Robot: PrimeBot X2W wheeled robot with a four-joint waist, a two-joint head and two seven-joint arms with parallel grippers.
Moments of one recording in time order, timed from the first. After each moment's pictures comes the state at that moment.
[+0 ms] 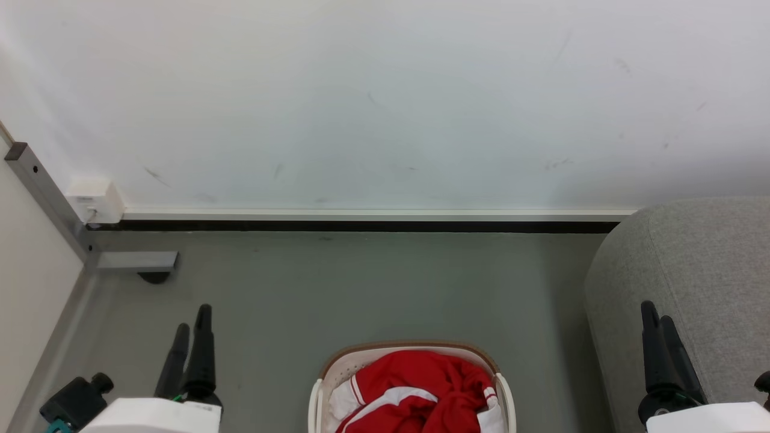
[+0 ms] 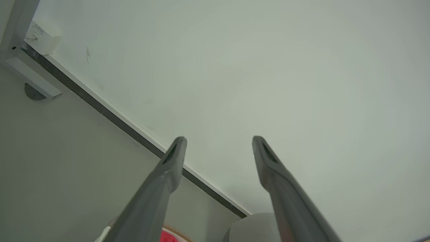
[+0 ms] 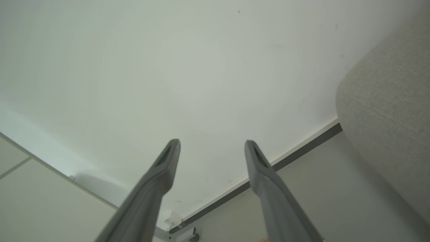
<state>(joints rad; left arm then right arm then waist) -0.07 0.05 0.05 0.14 -0.88 -0.11 -0.07 -0.06 -0.12 0.12 0.14 1.09 0.13 -0.16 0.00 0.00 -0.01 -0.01</state>
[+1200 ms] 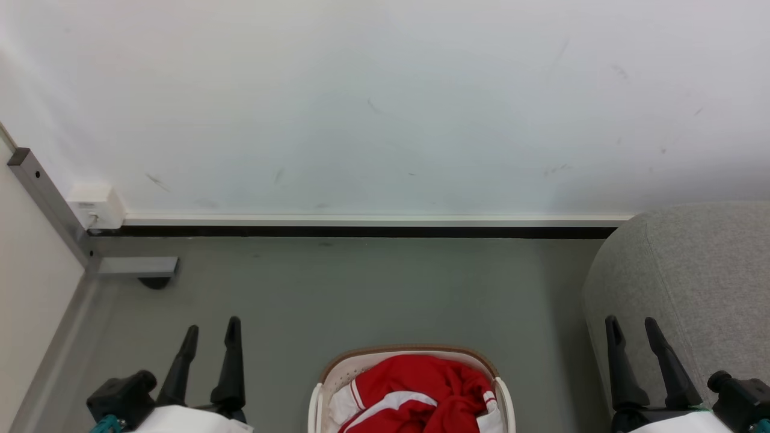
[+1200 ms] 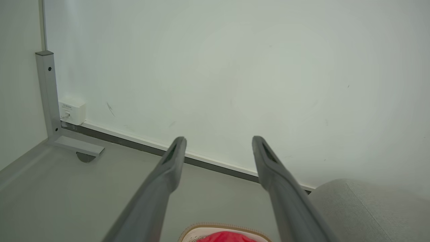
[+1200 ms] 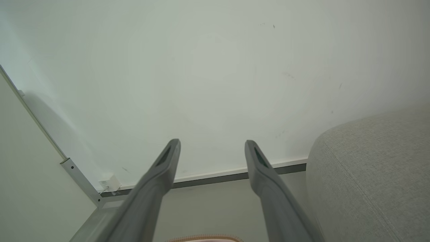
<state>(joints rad) -0.05 0.05 0.00 0.17 -0.40 -0.08 -0.17 -0.06 -0.08 0.11 0.19 0.53 0.13 -0.21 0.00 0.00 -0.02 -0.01</state>
